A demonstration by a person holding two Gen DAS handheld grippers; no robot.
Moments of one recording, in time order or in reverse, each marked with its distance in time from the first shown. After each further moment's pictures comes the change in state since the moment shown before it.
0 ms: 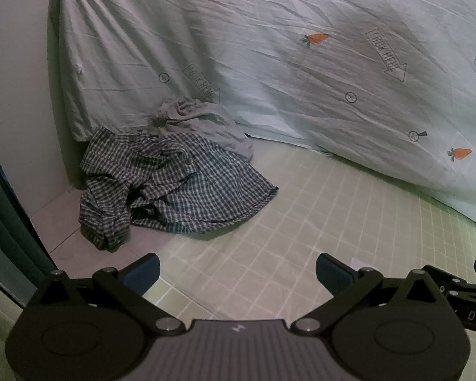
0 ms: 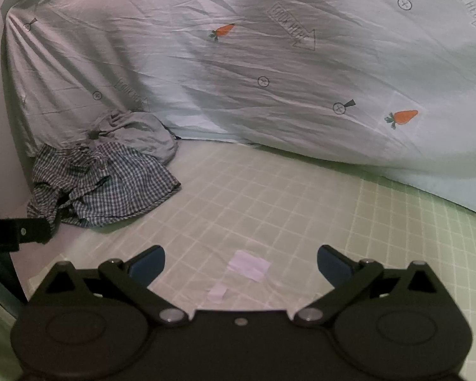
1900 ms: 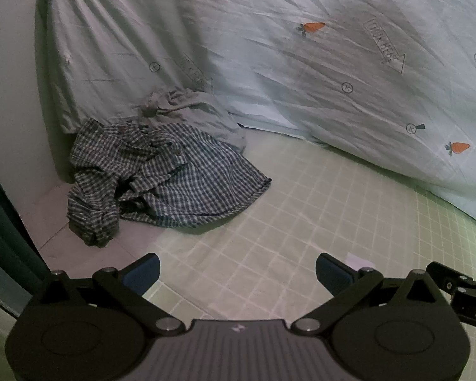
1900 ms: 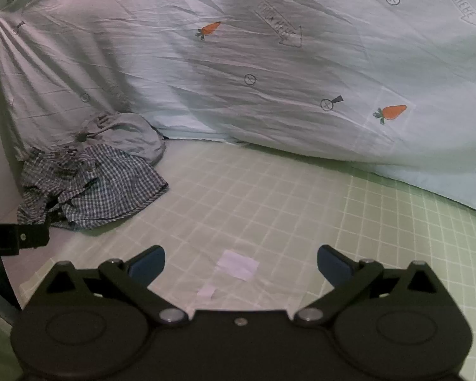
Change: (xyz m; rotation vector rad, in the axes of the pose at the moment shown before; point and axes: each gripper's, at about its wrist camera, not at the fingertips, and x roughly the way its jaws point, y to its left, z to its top) left arm 0.019 -0.006 0.006 -0.006 0.043 -0.020; right arm 0.007 -0.005 0.001 0.021 0.008 -0.053
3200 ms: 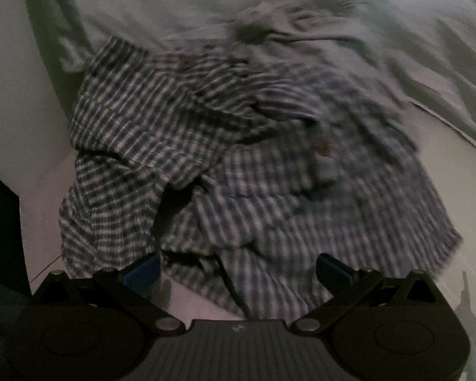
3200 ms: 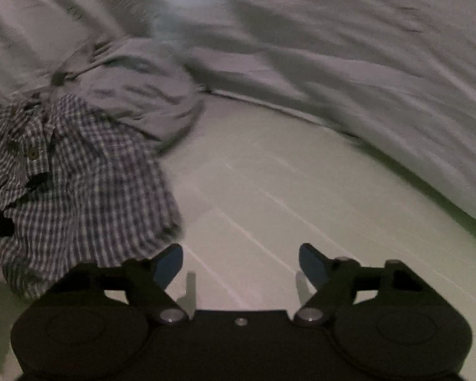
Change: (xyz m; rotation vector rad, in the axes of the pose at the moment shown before) left arm 0.265 0.113 0.089 -0.225 0.273 0.322; right arm 0.325 0.093 0.103 -0.234 0.221 0.208
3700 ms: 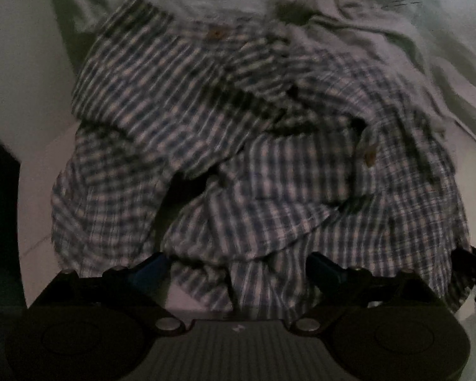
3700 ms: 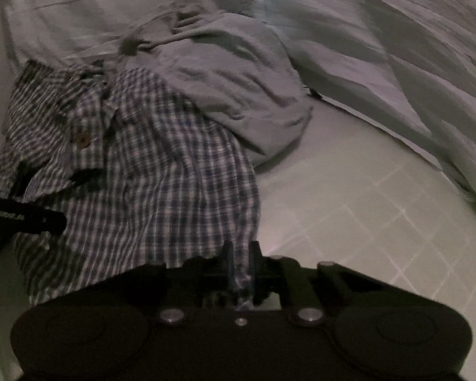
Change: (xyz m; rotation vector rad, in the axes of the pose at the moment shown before) left arm 0.020 0.005 -0.002 -0.127 0.085 0.047; right arm 0.042 0.046 0.025 -0.191 0.031 0.196
